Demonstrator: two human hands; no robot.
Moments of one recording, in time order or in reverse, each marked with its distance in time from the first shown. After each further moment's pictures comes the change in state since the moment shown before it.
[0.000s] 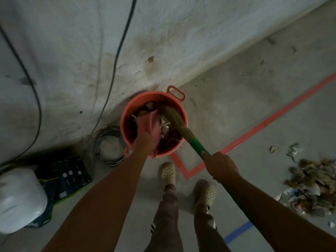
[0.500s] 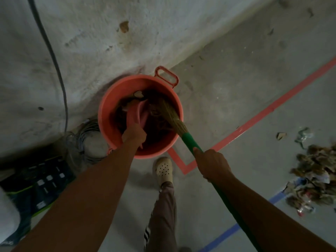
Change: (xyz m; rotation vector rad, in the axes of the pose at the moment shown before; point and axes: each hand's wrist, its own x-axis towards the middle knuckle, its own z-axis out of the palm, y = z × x) left_hand 0.130 0.008 0.061 0.310 0.010 0.011; right_hand 0.116 0.010 0.060 0.048 -0.063 0.107
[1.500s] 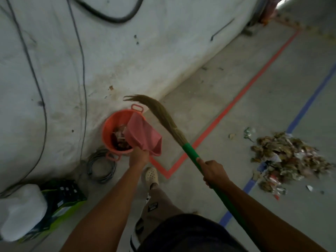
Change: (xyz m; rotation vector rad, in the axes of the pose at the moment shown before) left_hand -0.467 -0.003 0.108 -0.434 0.277 0.245; right_hand -0.294 0.369 -0.014 0.471 0.175 -0.237
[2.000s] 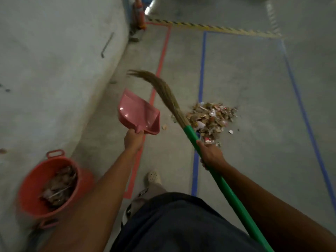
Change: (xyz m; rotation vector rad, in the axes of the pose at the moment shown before) left_hand -0.108 0.183 0.215 0.032 -0.257 0.549; right_hand -0.094 0.206 -0.141 0.603 0.421 0.301
